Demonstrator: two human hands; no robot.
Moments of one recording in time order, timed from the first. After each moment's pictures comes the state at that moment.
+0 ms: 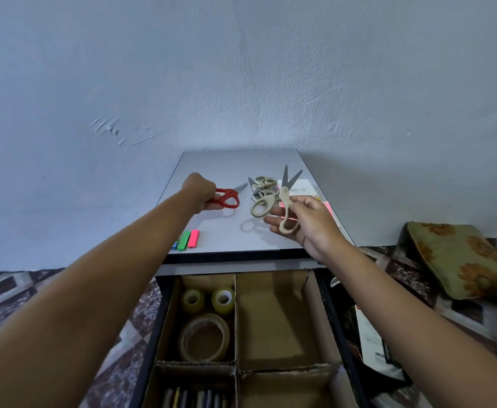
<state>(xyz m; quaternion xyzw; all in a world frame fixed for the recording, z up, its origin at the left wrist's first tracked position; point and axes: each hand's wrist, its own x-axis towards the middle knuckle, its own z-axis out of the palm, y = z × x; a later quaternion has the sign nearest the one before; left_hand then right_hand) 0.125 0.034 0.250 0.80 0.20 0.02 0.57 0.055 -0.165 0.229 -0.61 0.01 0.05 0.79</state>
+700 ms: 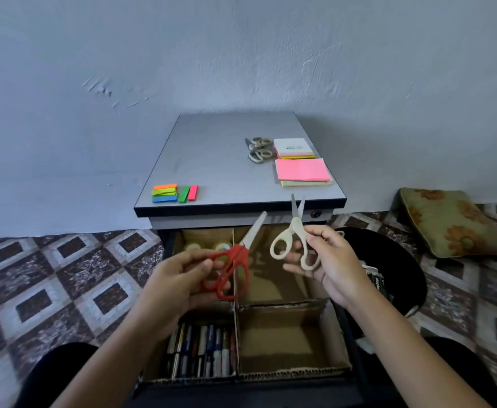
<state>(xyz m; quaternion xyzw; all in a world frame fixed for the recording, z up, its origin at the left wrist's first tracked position) -0.124 0.014 0.179 0.63 0.13 -0.06 0.77 -0.061 -0.204 0.162 -0.59 0.05 0.09 0.80</state>
